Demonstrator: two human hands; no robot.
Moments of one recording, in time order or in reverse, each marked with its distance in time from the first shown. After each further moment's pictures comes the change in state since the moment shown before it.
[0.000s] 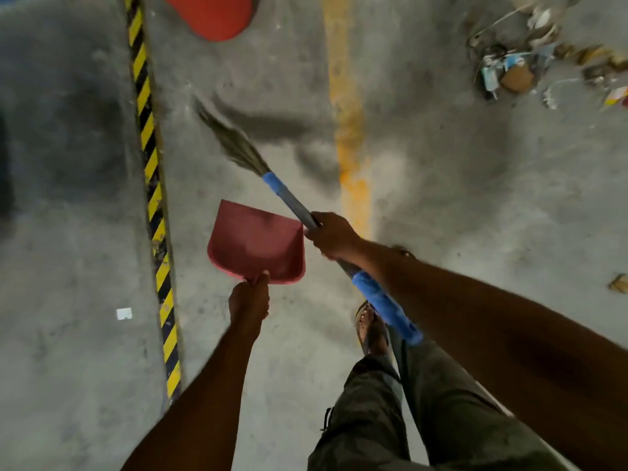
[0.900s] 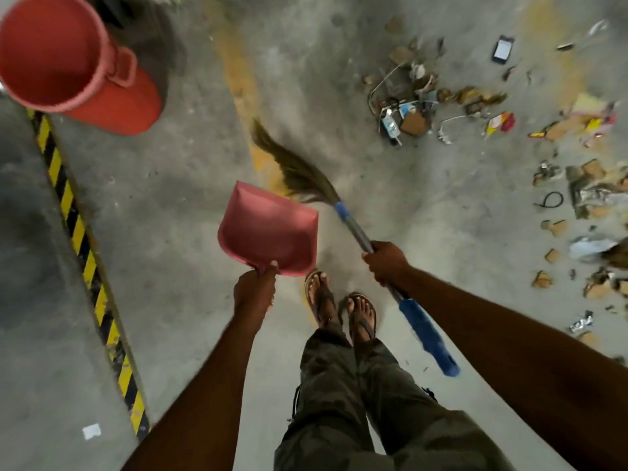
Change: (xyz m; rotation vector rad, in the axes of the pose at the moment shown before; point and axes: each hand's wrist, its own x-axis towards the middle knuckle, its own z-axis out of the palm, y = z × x) left_hand -0.029 0.245 0.151 0.175 -0.286 0.226; right_hand 0.003 0.104 -0.250 0.162 0.342 0.427
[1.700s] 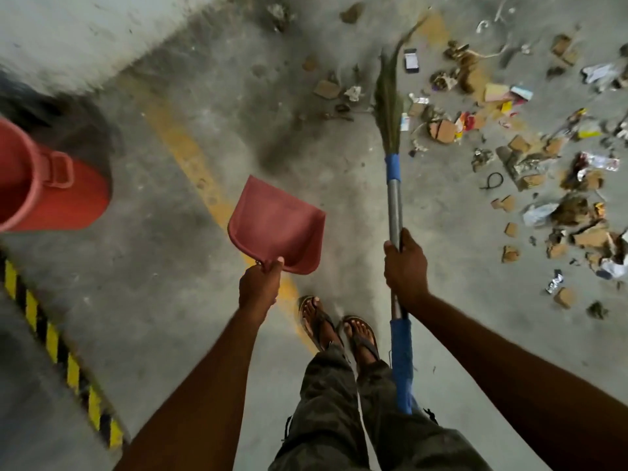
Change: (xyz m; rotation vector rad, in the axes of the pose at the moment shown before) left_hand 0.038 0.130 0.059 0.311 -0.173 0.263; right_hand -0.031 -0.008 -0.076 0.533 0.562 0.037
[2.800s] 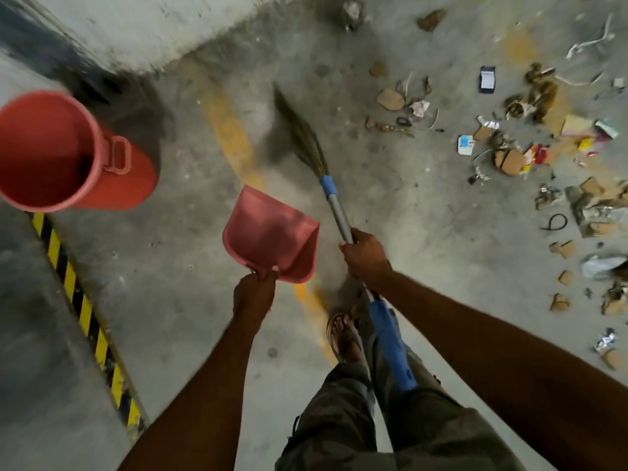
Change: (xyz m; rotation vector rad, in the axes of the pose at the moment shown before) left_hand 0.092 -0.024 -0.099 -0.072 0.102 -0.154; right_hand 0.035 -0.131 0.176 -0.232 -0.401 -0.045
